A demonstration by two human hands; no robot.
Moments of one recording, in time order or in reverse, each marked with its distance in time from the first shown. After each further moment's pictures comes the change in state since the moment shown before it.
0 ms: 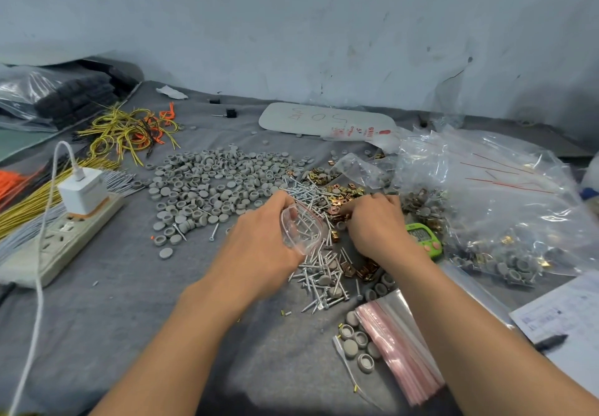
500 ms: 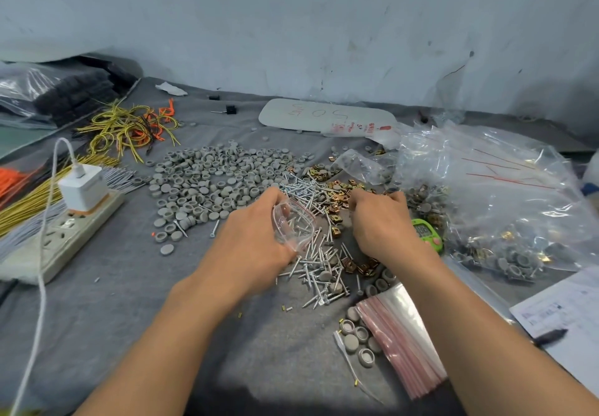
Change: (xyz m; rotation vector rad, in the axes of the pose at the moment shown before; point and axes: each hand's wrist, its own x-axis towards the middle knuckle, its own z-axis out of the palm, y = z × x) left_hand -0.002 -0.009 -0.006 0.028 0.024 -0.009; right_hand -0.017 -0.003 -0.015 0.008 -0.015 -0.013
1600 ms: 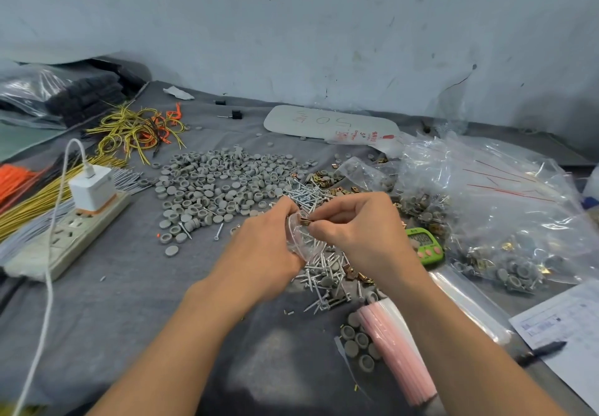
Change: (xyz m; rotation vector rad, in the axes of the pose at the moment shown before) left_hand 0.001 0.004 0.008 0.024 -0.021 0.026; right_hand -0.052 -0.042 -0.040 1.046 0.030 -0.019
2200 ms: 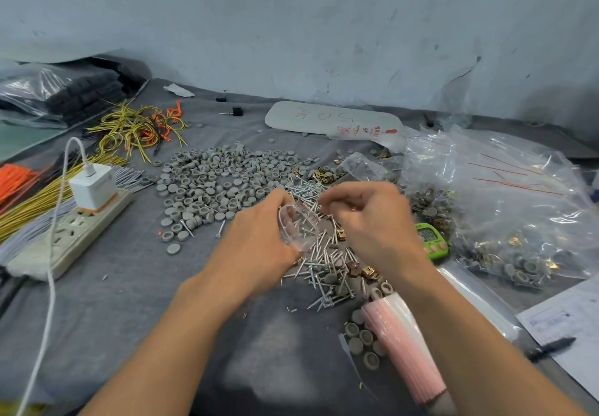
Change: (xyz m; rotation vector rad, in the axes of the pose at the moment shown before) left_hand 0.001 -0.005 -0.008 -0.042 0.045 -0.020; right_hand 0.007 0.006 -0.003 -0.153 0.123 -0.123
